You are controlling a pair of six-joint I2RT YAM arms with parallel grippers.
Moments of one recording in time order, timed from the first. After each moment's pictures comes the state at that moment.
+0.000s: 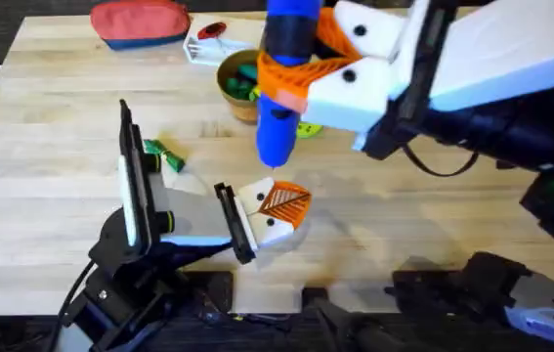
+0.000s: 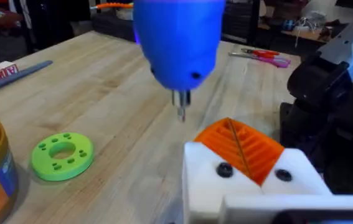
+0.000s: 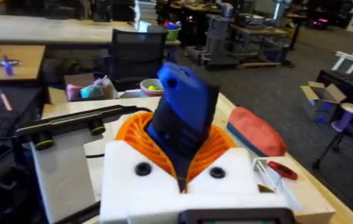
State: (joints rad) left arm -0.62 0.01 0.01 -0.05 0.58 -0.05; right arm 0.75 0.89 0.74 0.24 -0.42 -0.10
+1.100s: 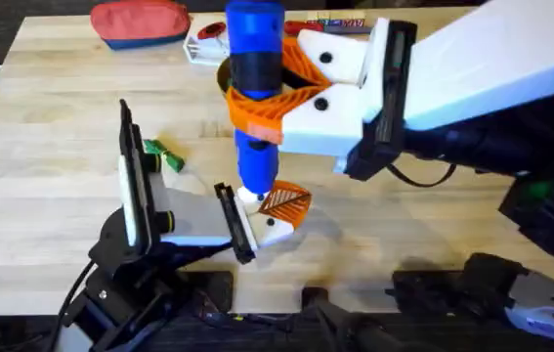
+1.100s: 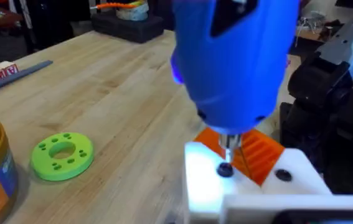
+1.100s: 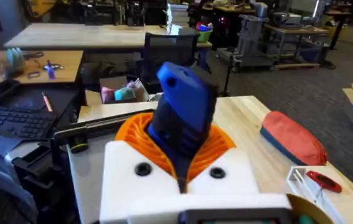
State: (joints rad) left arm -0.62 0.01 0.01 -0.05 0.58 -0.05; right arm 0.84 0.93 0.74 0.29 -0.46 -0.05
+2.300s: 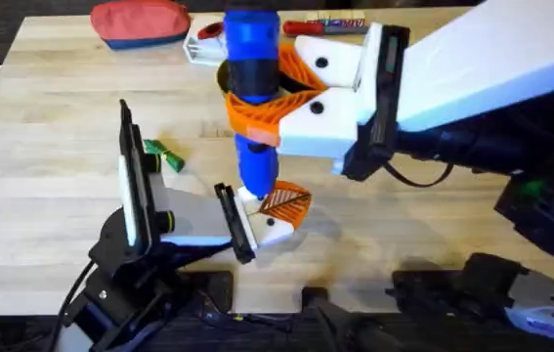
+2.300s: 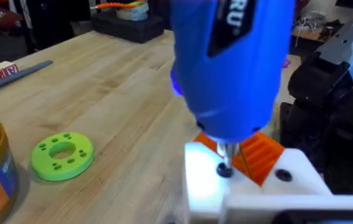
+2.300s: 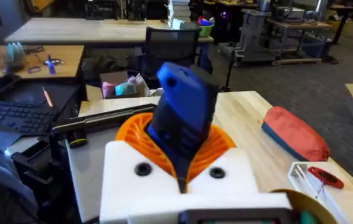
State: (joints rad) left arm -0.62 0.01 0.01 -0.05 0.58 -0.05; right arm 0.83 0.94 0.74 0.28 -0.47 -0.06
